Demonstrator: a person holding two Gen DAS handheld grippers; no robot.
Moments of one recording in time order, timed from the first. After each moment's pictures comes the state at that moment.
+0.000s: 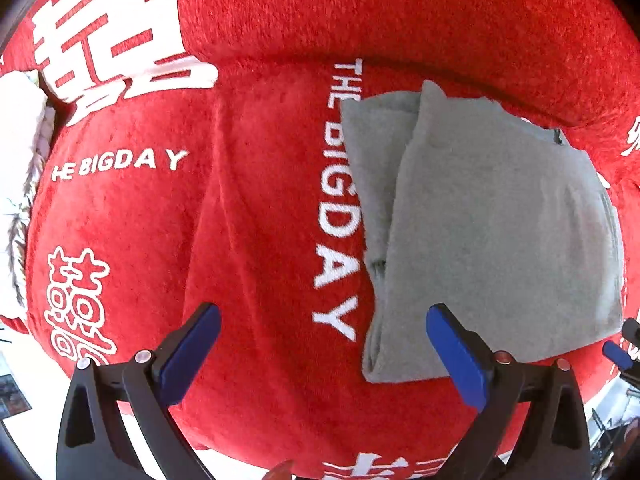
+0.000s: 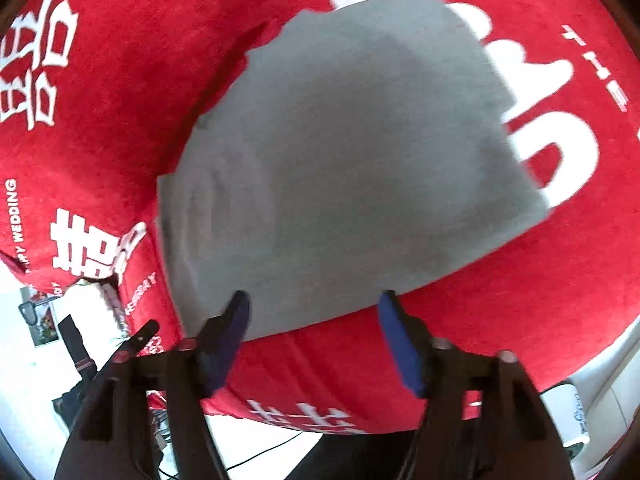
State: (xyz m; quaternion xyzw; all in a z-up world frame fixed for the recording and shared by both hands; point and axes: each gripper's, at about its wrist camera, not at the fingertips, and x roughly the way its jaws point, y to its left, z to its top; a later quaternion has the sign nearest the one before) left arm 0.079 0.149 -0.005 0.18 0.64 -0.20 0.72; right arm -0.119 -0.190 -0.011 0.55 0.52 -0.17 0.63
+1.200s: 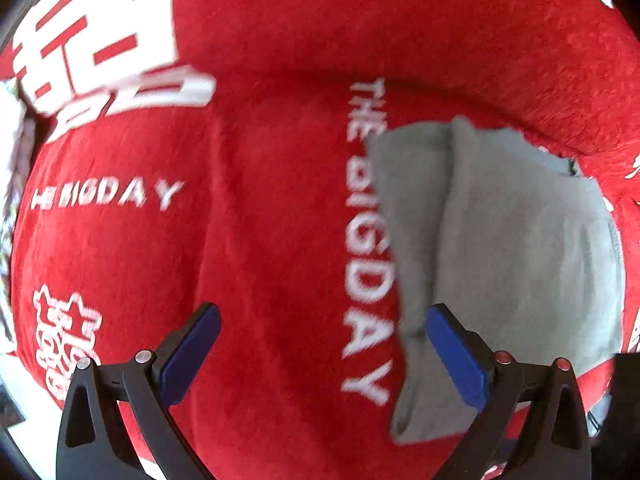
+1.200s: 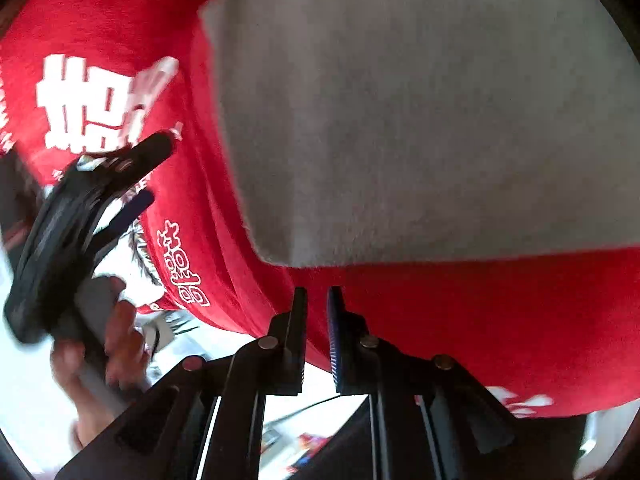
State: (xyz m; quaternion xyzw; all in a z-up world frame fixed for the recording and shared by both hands) left arm 0.141 0.145 -0.034 0.17 0.64 -0.23 0.72; right arm -0.007 -0.032 -0.061 0.51 0.62 -0.01 0.60
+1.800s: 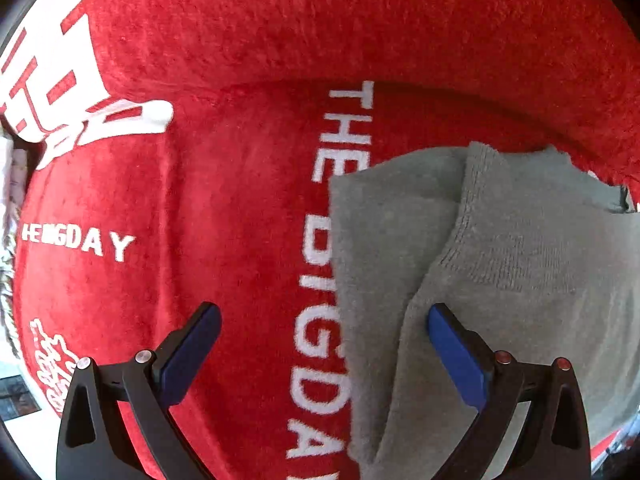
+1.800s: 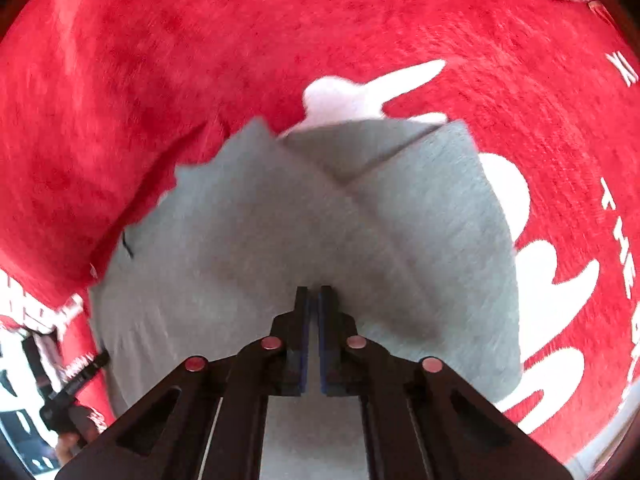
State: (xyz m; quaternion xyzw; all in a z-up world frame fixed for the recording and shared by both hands) left arm 0.169 0.079 -0.085 0.21 0.64 -0.17 0.72; right arm -0.069 -0.301 -0.050 0.44 0.53 -0.29 0.67
